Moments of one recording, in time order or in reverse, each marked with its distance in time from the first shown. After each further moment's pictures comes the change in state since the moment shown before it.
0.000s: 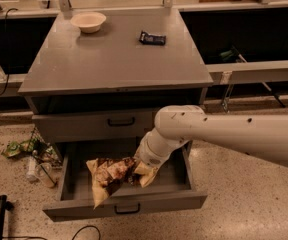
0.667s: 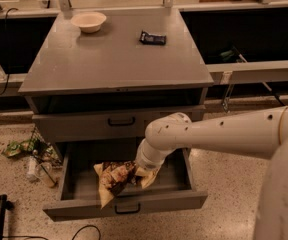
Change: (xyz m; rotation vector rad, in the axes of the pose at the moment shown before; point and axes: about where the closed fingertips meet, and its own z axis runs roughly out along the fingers) arm 0.029 -0.020 0.051 0.049 0.101 -0.012
